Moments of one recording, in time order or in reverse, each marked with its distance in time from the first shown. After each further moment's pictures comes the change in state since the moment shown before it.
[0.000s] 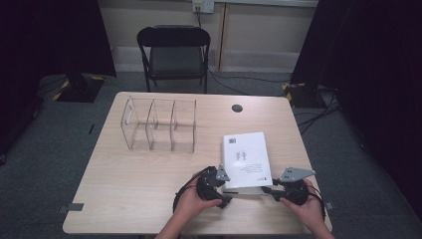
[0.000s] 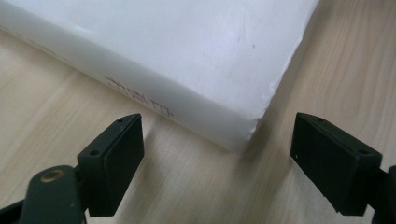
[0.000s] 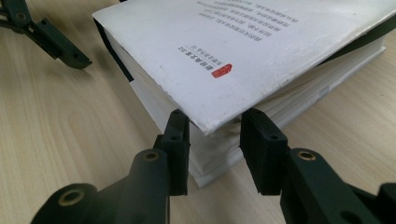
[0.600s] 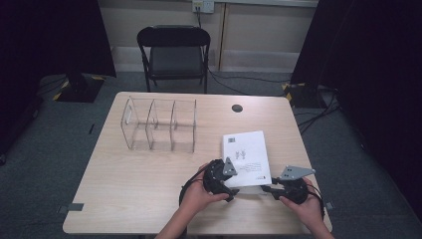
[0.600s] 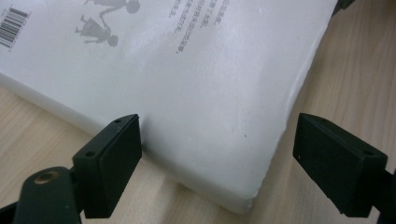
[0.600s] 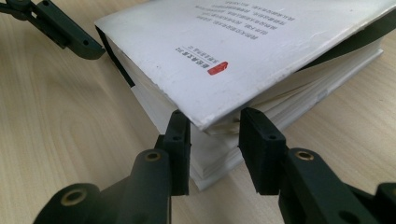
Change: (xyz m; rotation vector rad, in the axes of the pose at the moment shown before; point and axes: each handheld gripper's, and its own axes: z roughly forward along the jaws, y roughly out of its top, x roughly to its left) left arm 0.000 0.033 -0.003 -0.044 0.044 0.071; right arm -0.001 0.004 0.000 -0.011 0.004 0.017
